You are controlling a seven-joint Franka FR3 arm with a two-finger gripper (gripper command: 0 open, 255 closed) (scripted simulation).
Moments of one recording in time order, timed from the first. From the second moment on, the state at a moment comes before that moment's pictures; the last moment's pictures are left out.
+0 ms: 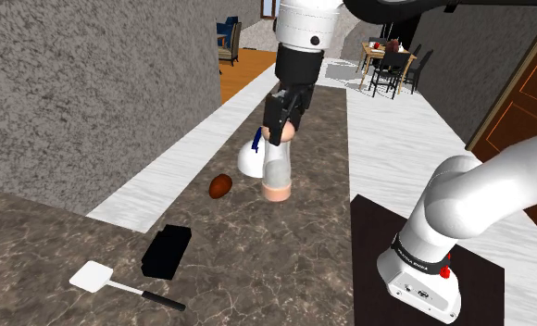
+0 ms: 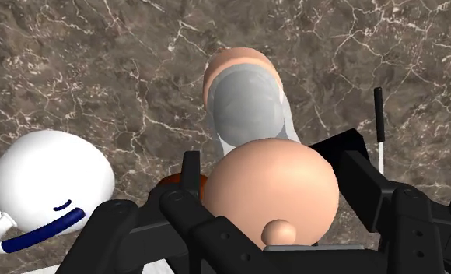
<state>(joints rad) 0.04 -0.62 0.47 -2.17 0.24 1.68 0.26</state>
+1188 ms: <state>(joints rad) 0.00 0.04 0.99 -1.80 -0.10 1.87 0.85</state>
